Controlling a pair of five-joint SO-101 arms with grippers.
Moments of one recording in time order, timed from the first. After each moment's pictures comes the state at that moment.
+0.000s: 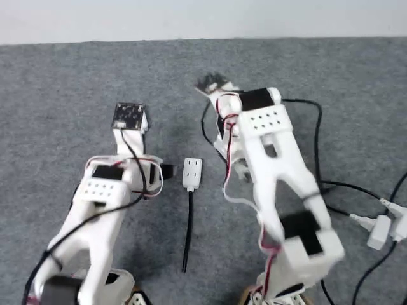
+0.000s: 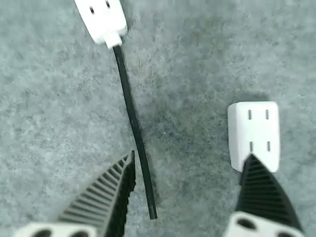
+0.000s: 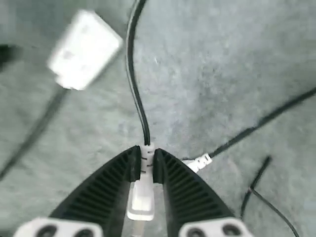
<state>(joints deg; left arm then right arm) 4.3 -19.6 50.7 46.5 8.8 -18.8 5.6 -9.6 92.5 19.7</state>
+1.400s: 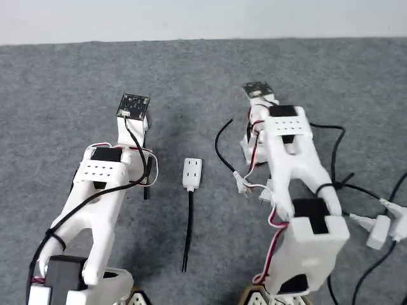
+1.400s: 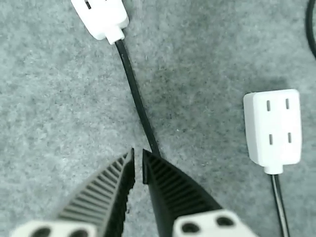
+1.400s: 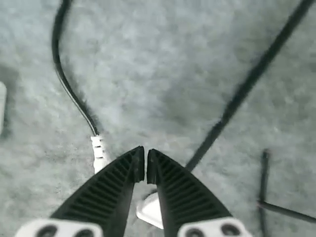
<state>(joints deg) 2.0 -10.6 40.7 53.0 0.7 -6.9 18.9 4.6 70.4 10.7</state>
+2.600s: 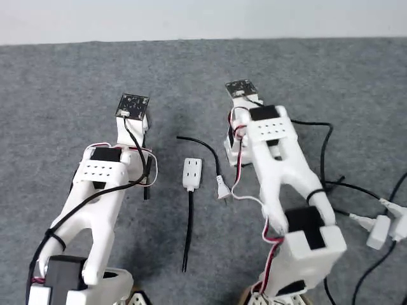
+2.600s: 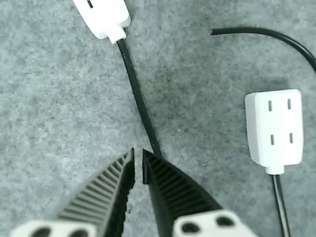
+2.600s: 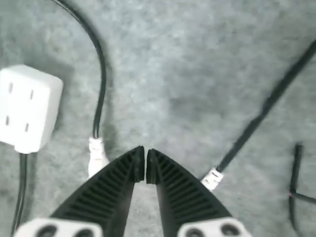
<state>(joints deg) 1.8 -10.6 40.7 53.0 0.7 -14.1 9.8 9.0 70.9 3.1</state>
